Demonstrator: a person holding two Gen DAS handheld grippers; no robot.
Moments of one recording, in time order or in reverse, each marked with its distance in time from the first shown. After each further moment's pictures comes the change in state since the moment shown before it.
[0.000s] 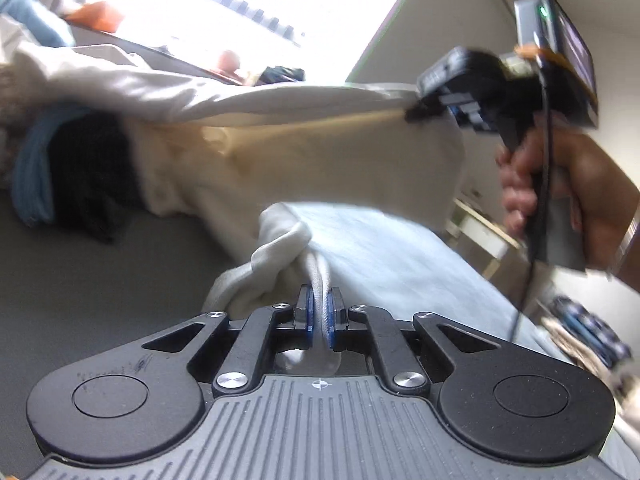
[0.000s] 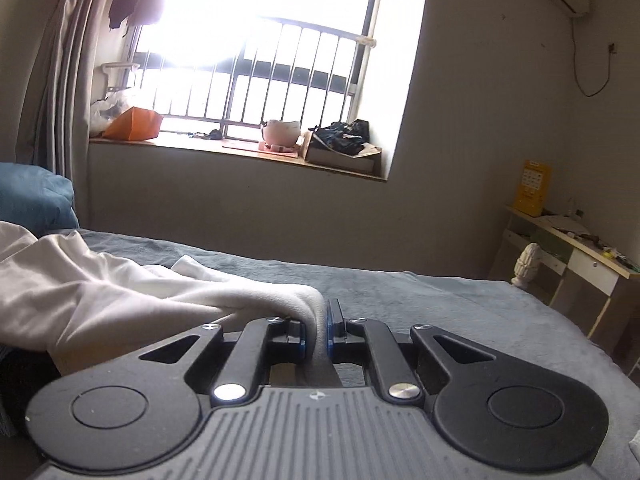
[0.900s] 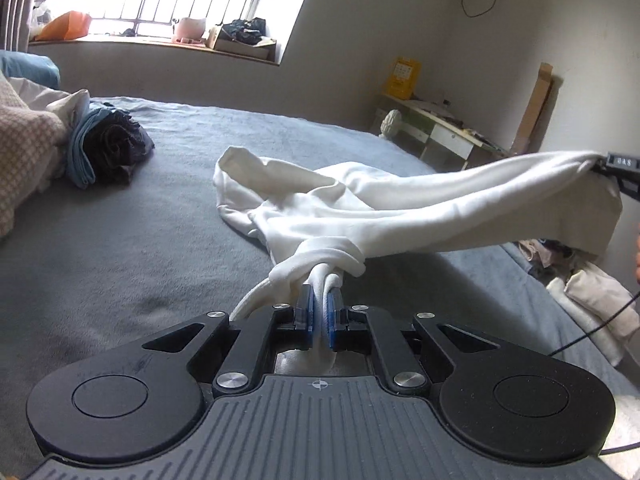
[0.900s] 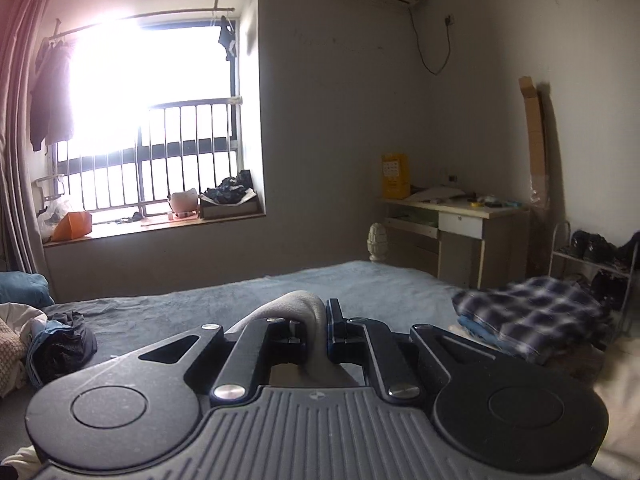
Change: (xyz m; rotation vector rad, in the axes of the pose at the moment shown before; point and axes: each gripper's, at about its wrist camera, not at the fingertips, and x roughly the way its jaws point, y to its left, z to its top) left arm -0.185 -0.098 -0.030 0.132 0.227 0.078; right arm -0.328 -0.283 -0.106 0.314 -0.073 -0.130
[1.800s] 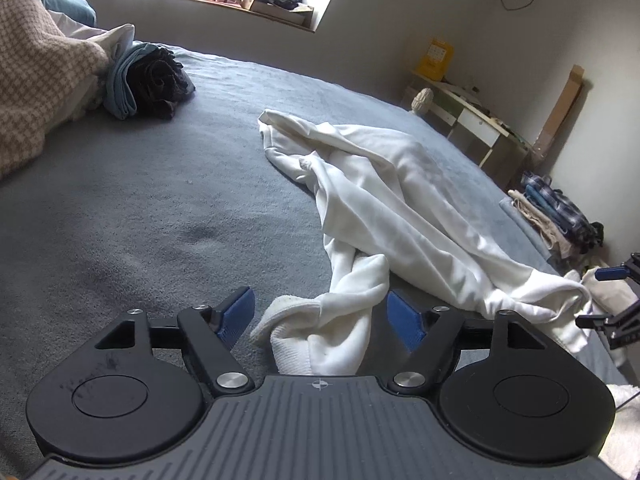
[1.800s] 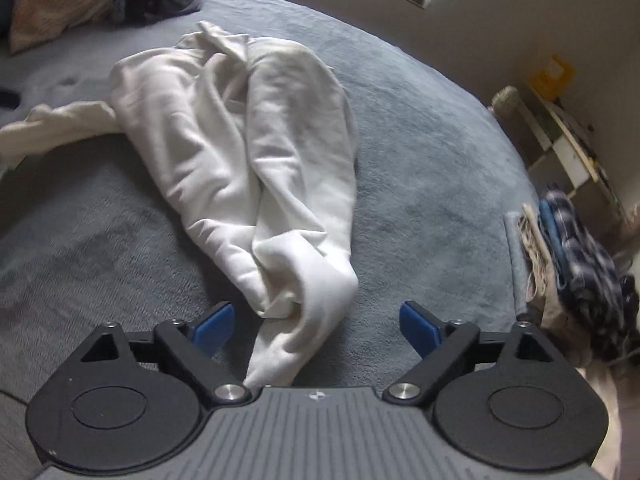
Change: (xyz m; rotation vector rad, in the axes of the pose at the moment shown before) left arm 0.002 0.048 -0.020 -0.097 0.062 0.014; right arm -0.019 0.050 -0.125 -0.771 0.617 0.176
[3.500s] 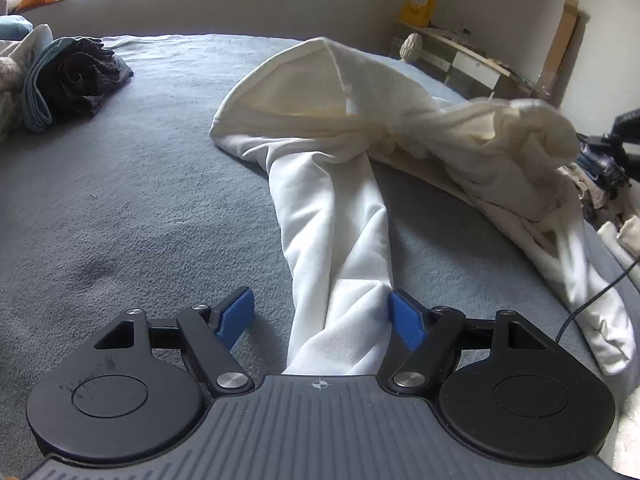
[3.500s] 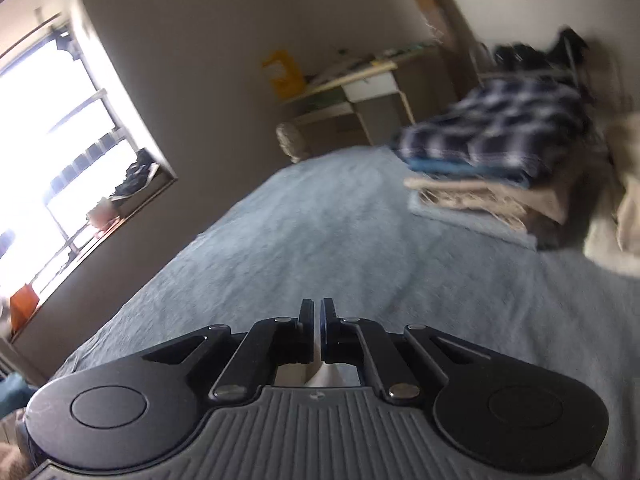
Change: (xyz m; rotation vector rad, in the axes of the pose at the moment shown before) left arm 0.105 -0.044 0.011 0.156 0.122 0.043; right arm 0.082 -0.178 0.006 1.346 -0.364 -0.068
